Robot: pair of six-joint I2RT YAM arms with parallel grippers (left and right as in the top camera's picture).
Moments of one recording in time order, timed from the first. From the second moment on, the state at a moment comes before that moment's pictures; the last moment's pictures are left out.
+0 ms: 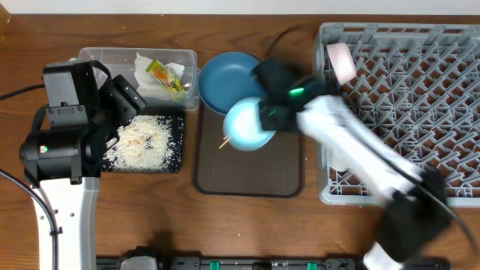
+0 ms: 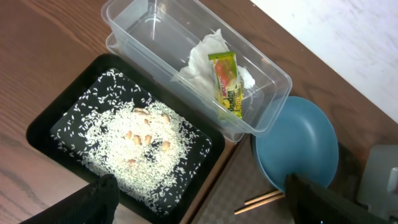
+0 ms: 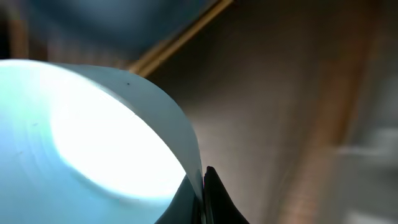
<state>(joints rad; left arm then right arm) 0.08 1.21 1.42 -1.06 -0.06 -0.56 0.57 1.79 1.57 -1.01 0.09 0.50</state>
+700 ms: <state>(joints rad) 0.08 1.21 1.42 -1.06 -0.06 -0.56 0.33 1.82 1.60 -1.18 1.09 0.34</state>
